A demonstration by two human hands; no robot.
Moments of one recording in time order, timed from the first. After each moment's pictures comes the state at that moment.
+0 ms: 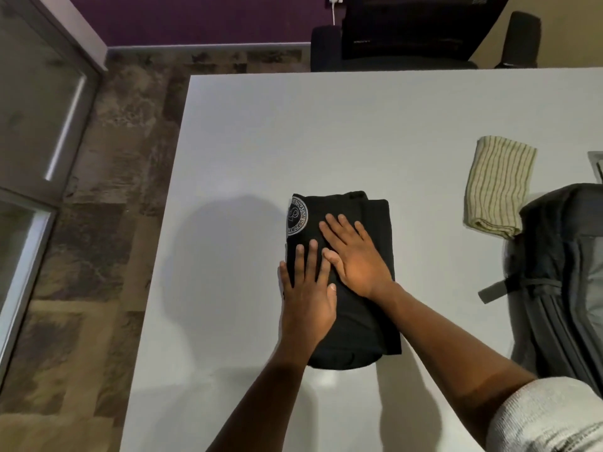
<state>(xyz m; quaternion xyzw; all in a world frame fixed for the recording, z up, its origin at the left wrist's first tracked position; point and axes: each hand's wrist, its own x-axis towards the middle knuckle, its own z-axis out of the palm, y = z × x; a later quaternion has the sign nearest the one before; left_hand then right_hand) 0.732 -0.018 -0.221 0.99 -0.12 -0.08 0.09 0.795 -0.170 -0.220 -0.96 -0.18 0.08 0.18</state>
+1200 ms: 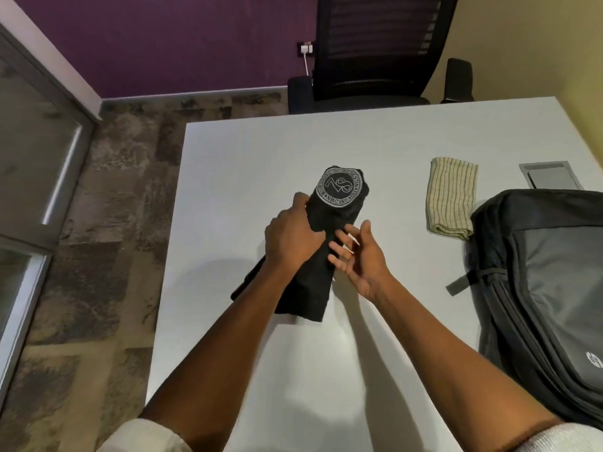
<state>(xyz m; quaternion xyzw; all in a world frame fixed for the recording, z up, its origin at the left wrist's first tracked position) 0.836 -0.029 -0.052 0.97 -0.05 -0.08 0.24 0.784 -0.166 -0.117 -0.41 0.34 0.11 0.84</state>
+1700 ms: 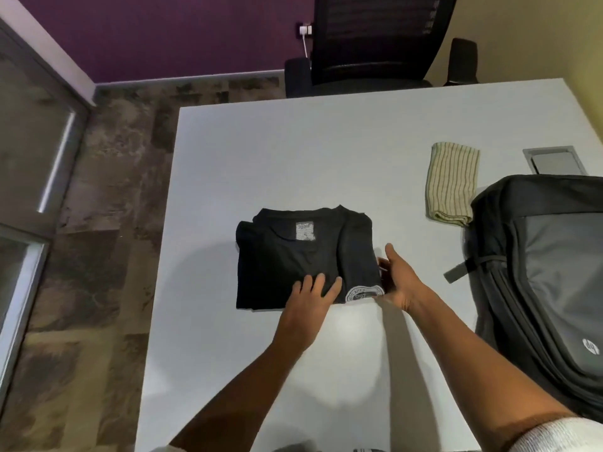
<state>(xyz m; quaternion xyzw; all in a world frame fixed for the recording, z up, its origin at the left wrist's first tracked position) 0.708 -0.016 -0.187 0.95 -0.32 -0.03 0.00 0.735 -0.237 -0.166 -0.37 0.50 0.19 0.76</state>
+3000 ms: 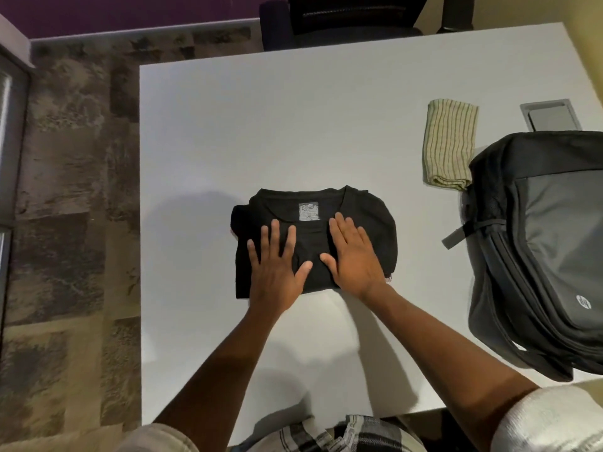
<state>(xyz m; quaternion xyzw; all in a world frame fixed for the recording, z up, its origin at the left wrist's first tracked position) 0.739 0.029 -0.209 0.98 -0.18 -0.10 0.09 0.714 -0.163 -0.192 -0.98 0.02 0.11 0.18</state>
